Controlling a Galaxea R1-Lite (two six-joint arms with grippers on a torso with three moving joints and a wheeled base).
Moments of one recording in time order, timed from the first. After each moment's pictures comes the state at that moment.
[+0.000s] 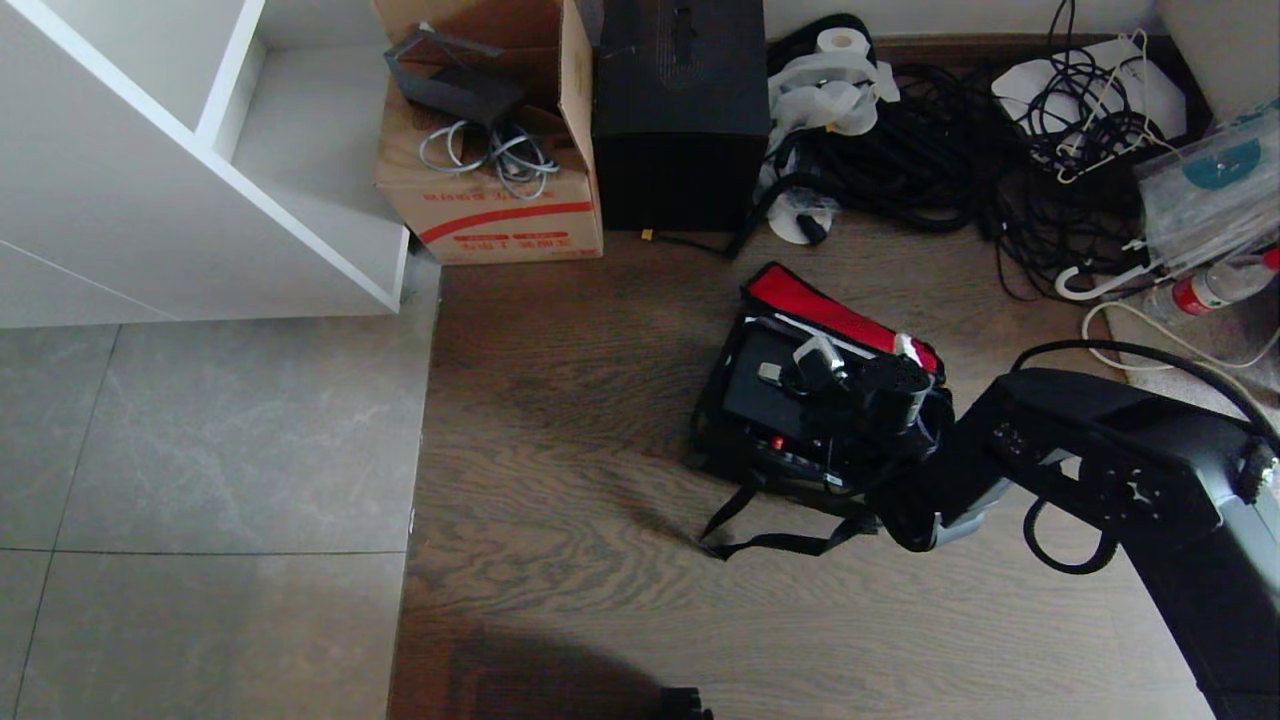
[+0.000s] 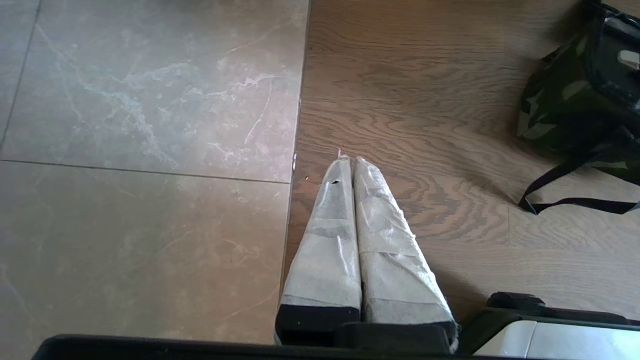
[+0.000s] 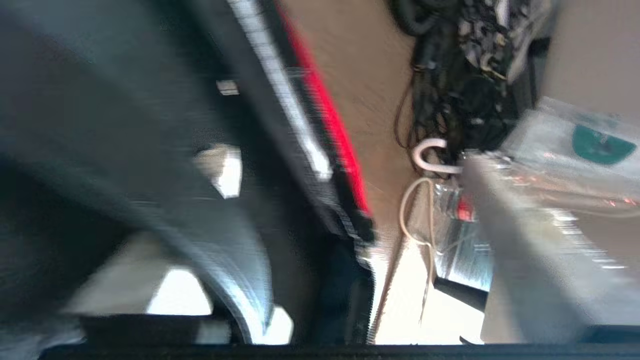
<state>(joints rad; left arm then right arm) 0.00 0.00 0.00 -0.02 0.02 -0.04 0.30 2.52 -1.25 -1.37 -0.75 -1.01</state>
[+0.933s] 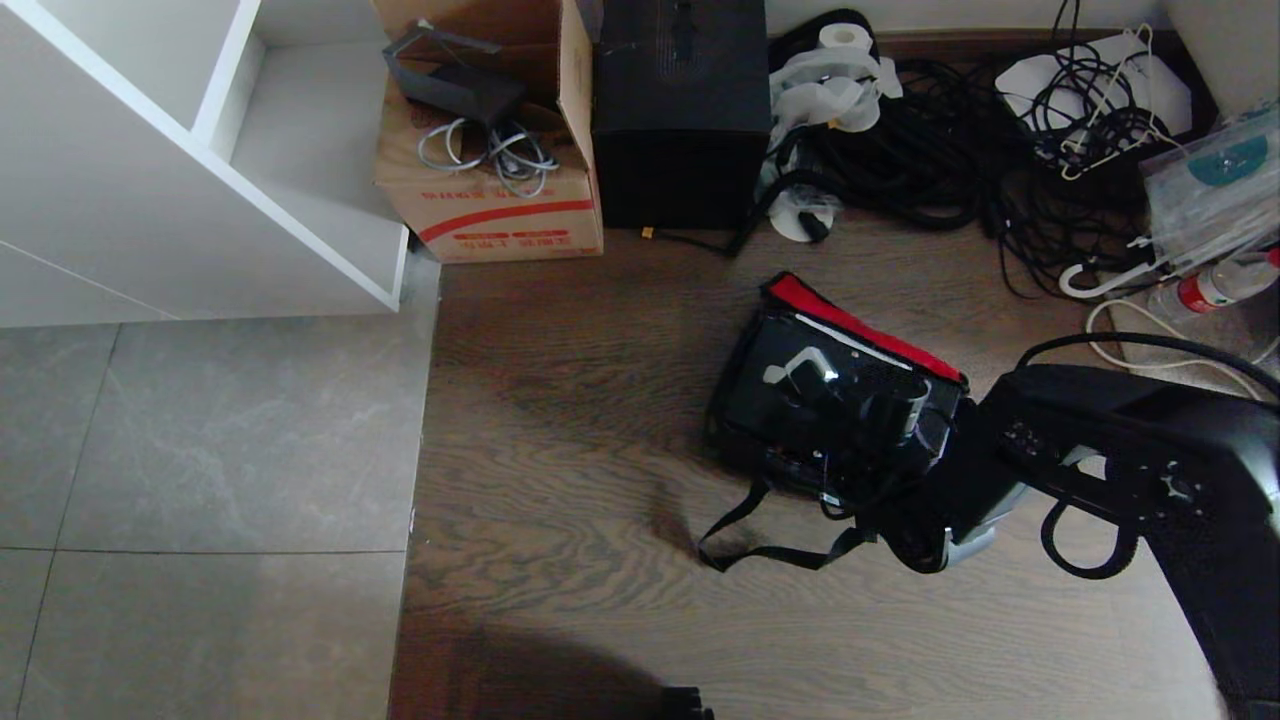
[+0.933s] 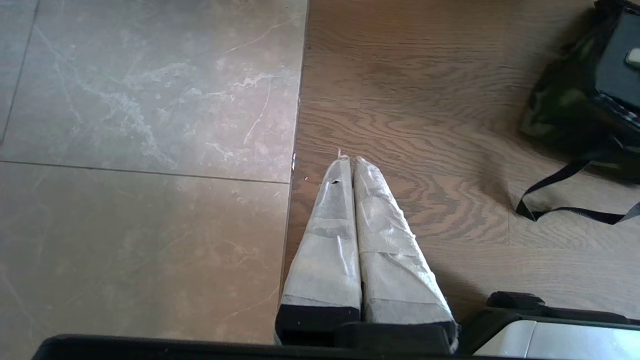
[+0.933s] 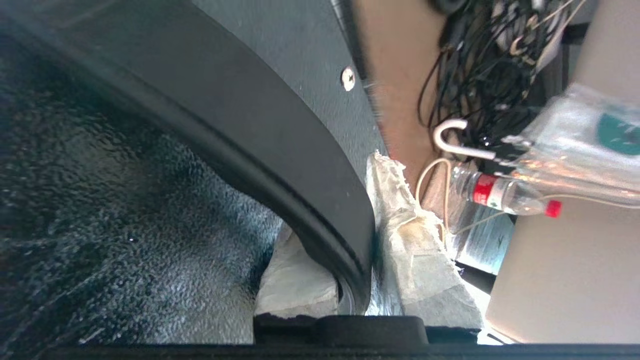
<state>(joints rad) 0.00 0.00 0.00 -0.02 0.02 -0.04 0.40 2.39 -1.10 -1.38 -0.80 -0.99</state>
